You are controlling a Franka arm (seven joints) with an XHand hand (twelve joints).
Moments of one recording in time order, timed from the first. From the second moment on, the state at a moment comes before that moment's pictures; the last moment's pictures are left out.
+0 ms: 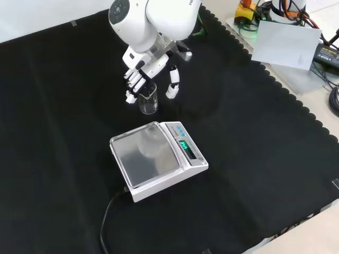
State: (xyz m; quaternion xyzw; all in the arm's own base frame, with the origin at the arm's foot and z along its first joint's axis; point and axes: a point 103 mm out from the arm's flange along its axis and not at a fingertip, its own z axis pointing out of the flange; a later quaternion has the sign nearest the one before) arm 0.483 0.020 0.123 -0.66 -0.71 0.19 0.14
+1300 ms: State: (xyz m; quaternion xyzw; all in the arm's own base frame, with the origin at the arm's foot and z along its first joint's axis) arm 0.487 0.031 0.108 -0.68 -0.71 0.13 0.10
